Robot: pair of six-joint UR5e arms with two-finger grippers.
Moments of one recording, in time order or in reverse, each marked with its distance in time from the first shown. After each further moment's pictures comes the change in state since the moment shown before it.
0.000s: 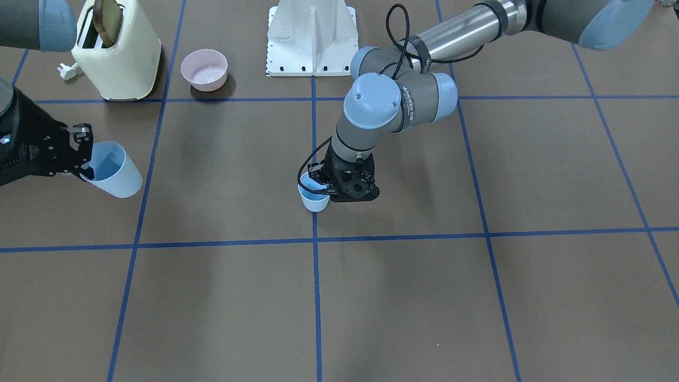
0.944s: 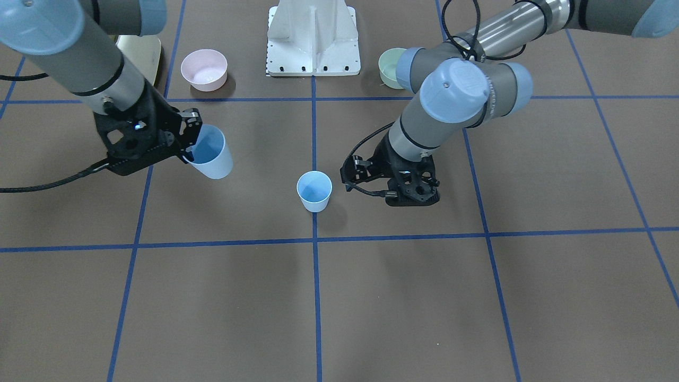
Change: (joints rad) left arm -0.175 0.140 -0.171 0.026 -0.157 0.091; right arm -0.208 0.233 -0.059 -0.062 -0.058 0.230
